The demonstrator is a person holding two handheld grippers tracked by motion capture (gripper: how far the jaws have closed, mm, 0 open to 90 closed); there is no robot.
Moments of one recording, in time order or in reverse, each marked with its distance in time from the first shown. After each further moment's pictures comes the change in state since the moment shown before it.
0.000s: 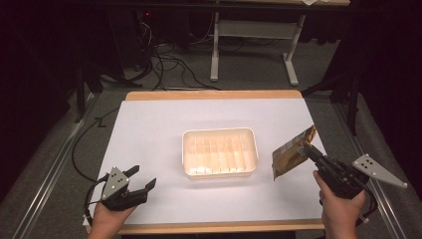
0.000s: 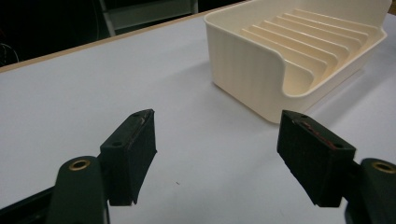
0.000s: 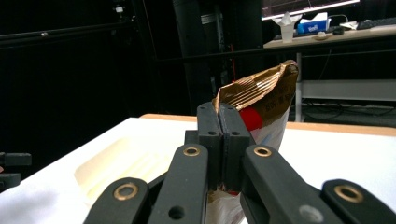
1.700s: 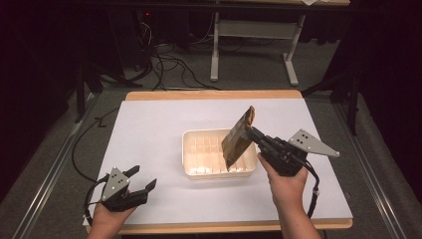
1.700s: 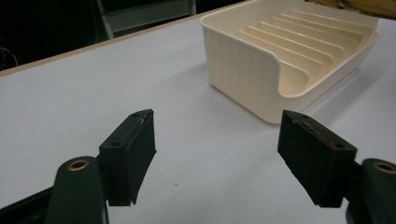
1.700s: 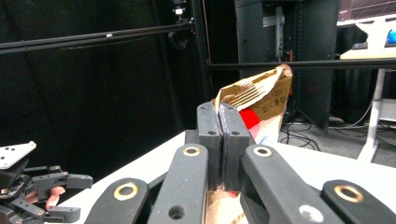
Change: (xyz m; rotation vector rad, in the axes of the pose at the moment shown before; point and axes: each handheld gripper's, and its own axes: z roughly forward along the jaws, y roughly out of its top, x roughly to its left) left arm -0.002 0.001 -0.001 -0.006 -0.009 0.011; right arm 0.090 0.022 0.096 0.007 0.207 -0.030
